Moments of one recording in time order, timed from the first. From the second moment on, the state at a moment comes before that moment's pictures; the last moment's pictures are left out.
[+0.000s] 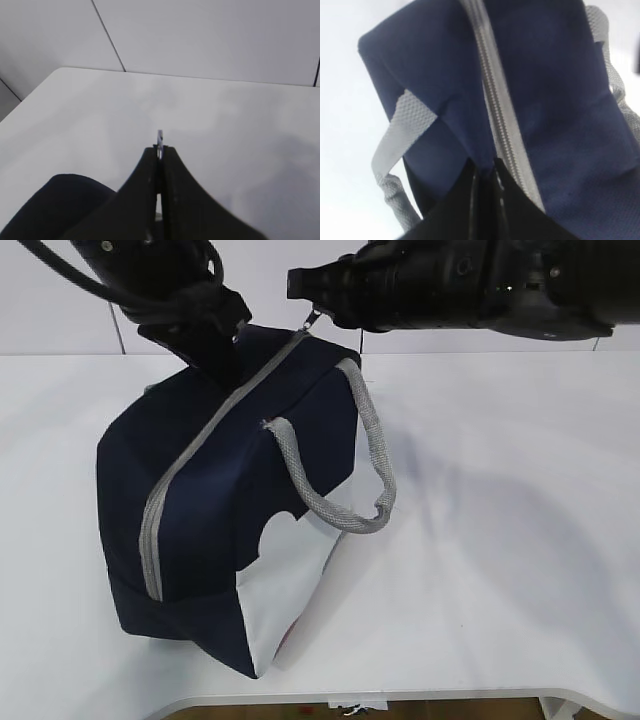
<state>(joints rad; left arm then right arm) -0.53 1.80 -1.73 -0.22 1.20 0.24 0.49 1.78 -1.35 -1.13 0.02 1.39</state>
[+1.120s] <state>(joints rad) -0.53 1.68 -1.73 -0.20 1.25 0.33 0.49 1.93 -1.36 -1.13 0.13 1.40</state>
